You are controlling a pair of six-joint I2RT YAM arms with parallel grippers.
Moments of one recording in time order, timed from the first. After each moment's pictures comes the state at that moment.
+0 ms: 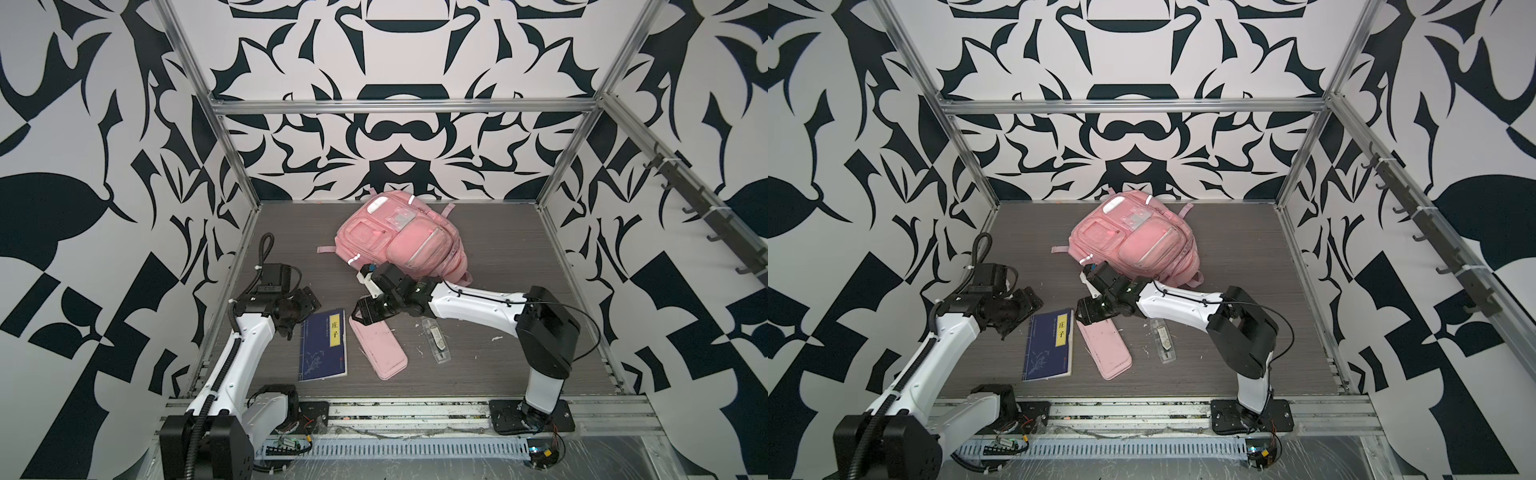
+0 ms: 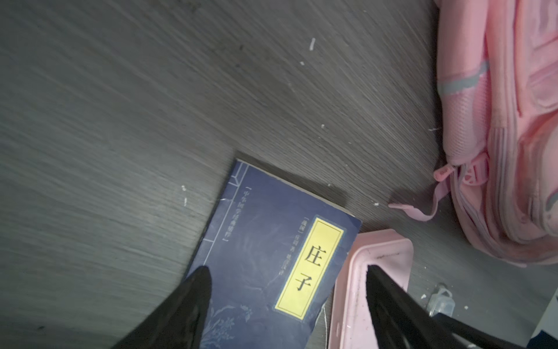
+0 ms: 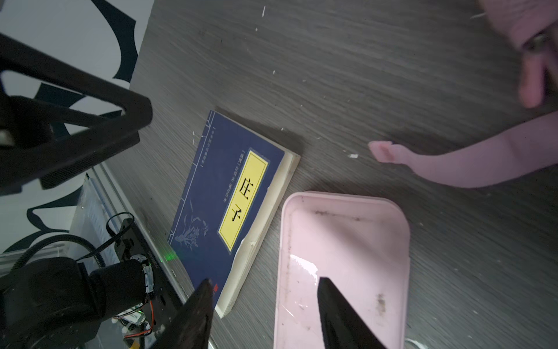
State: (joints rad) left arm -0.02 1.03 0.73 -0.84 0.15 -0.69; right arm 1.00 1.86 1.33 -0.34 -0.29 0.60
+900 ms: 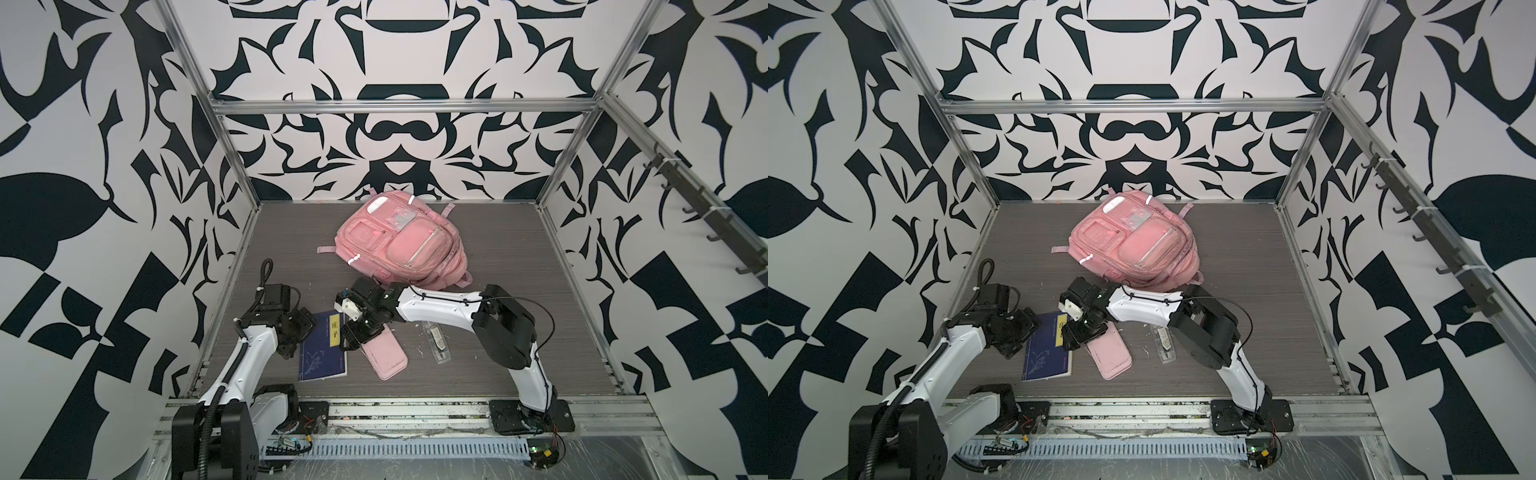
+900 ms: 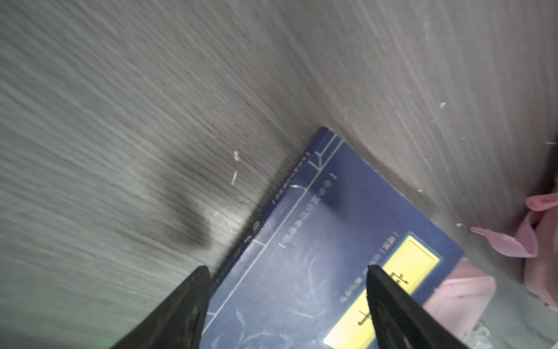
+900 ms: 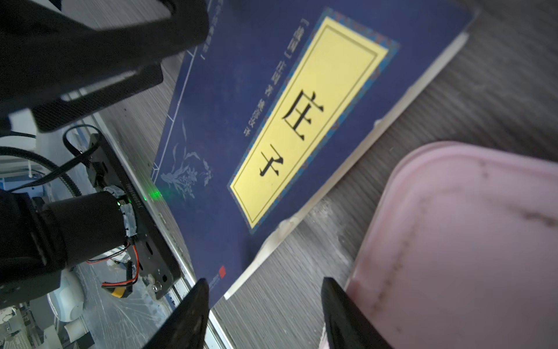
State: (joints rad) left arm 0.02 1.05 0.51 -0.73 0.16 -0.77; right arm 1.07 2.09 1.55 -0.57 -0.45 0.46
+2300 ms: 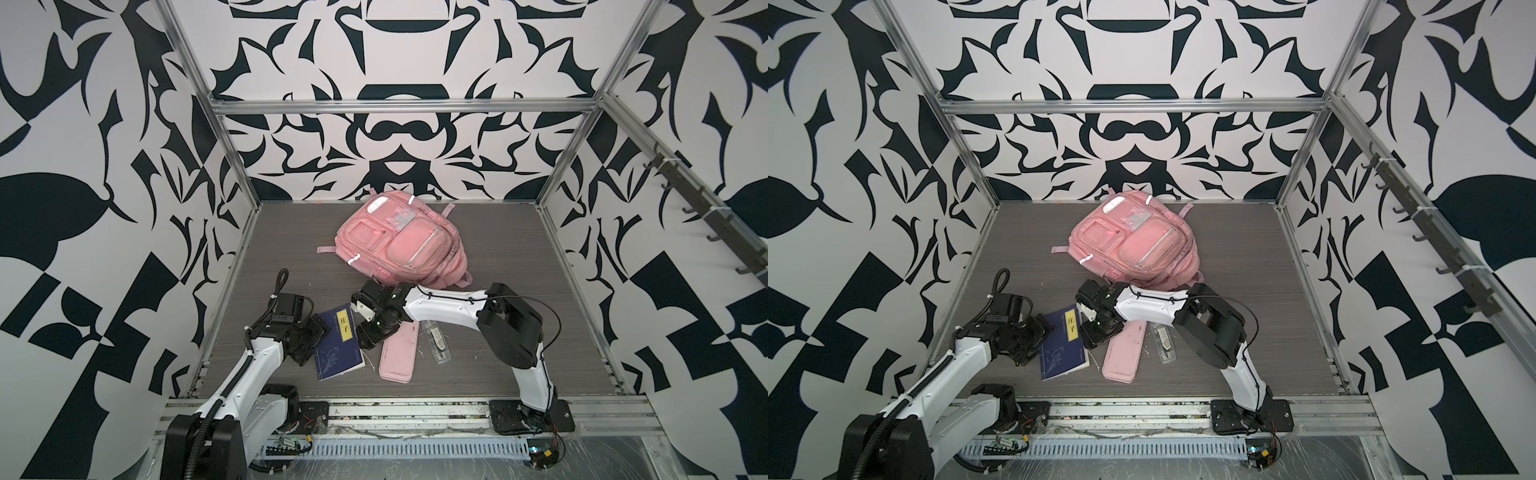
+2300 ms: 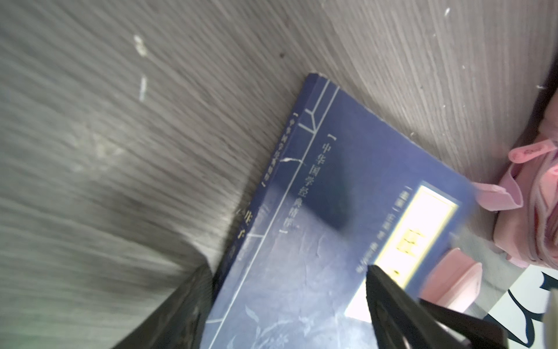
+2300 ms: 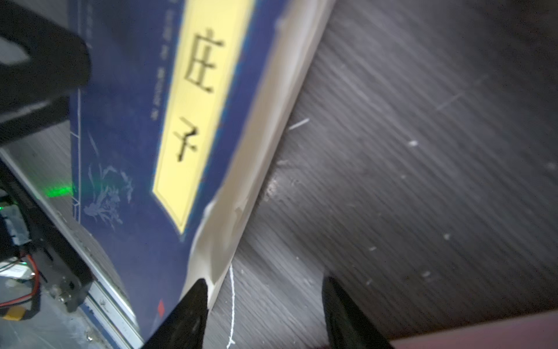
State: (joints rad) left arm -0.14 0.97 0.42 -0.64 0.25 -0.94; right arm 1.01 2.03 1.42 -0.60 -0.31 0.44
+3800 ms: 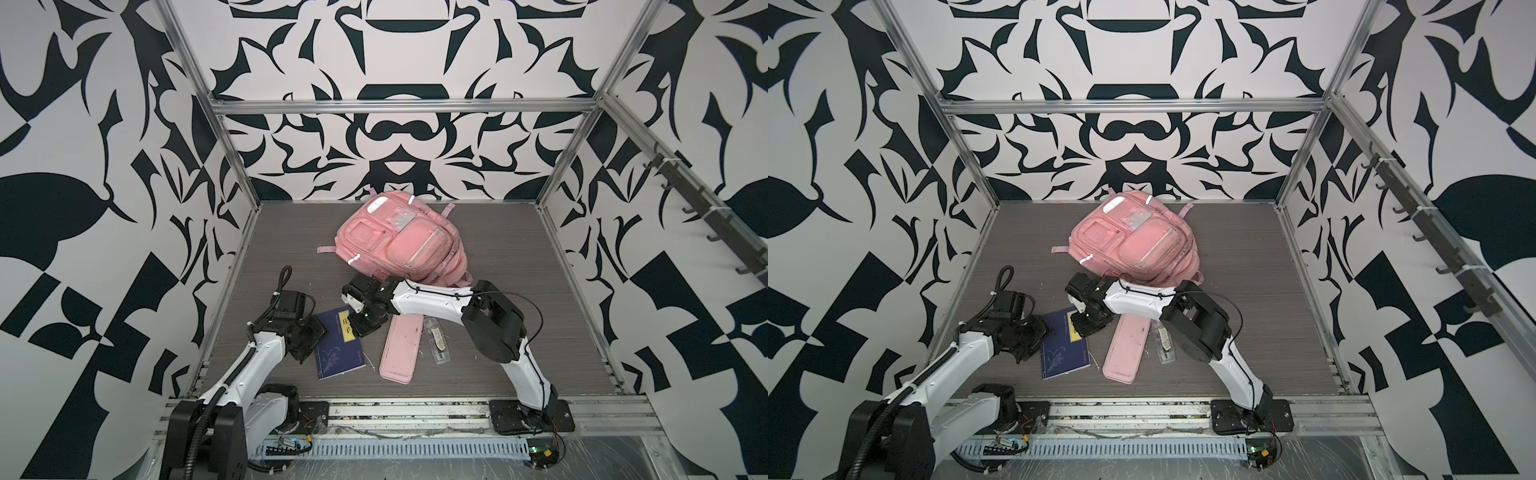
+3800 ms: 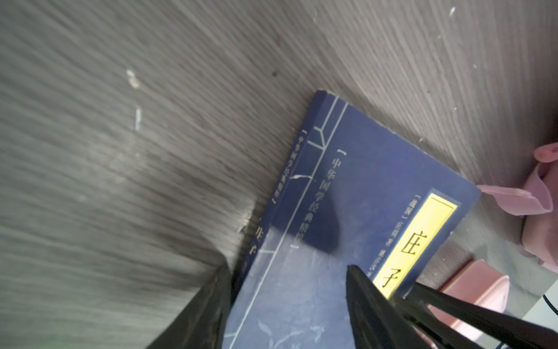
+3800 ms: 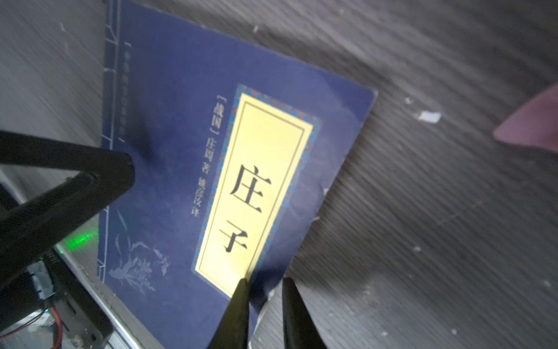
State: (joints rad) left arm -0.14 1.03 0.44 -0.62 0.21 -0.88; right arm 1.03 2.18 1.64 -0.67 -0.27 0.45
